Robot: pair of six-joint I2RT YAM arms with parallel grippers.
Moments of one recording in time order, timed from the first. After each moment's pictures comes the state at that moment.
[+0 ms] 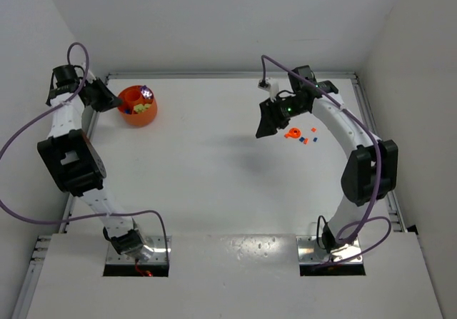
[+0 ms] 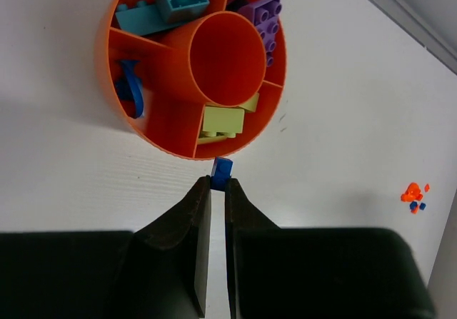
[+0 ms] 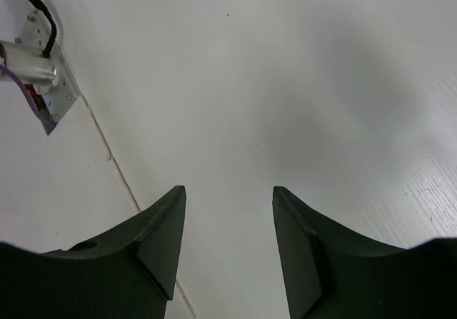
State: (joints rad) left arm 0.44 1.86 1.64 -0.60 0.55 -0.27; right arm 0.26 1.75 1.53 -0.89 -0.76 -0.32
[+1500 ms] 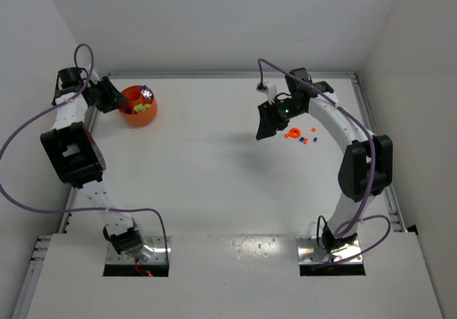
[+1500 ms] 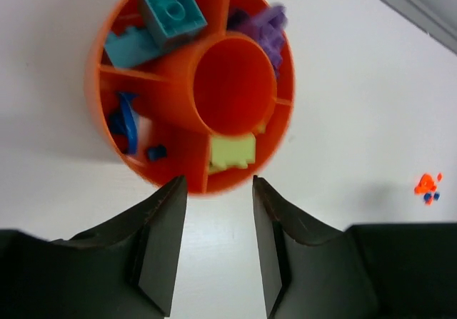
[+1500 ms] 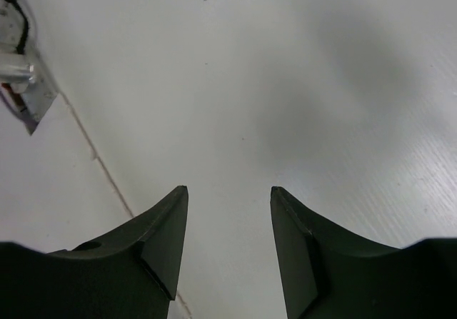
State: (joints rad) left arm 0.44 2.02 1.72 -0.55 0.60 -0.23; right arm 0.26 1.80 1.53 -0.89 -0.73 -0.32
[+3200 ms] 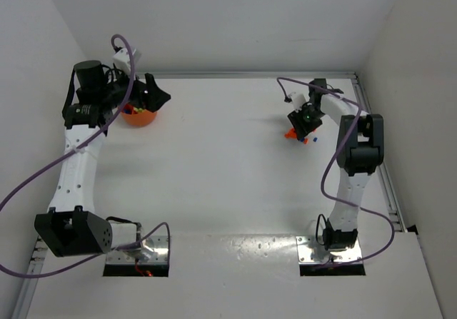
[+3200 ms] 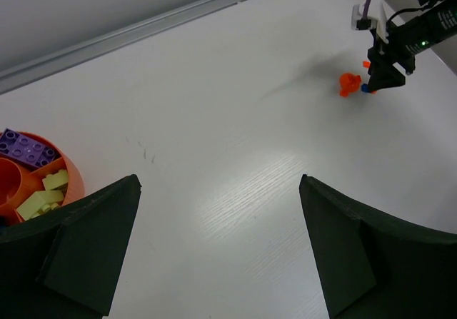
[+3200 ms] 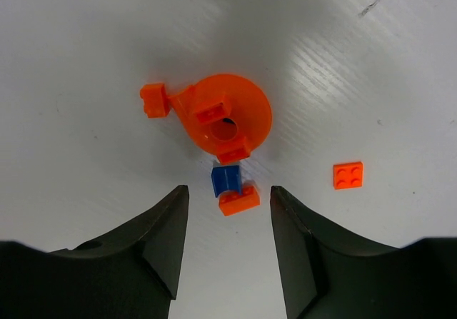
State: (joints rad) left arm 0.09 1.28 1.38 -0.48 0.70 0.07; right arm 0.01 2.09 1.52 -0.72 -0.22 -0.60
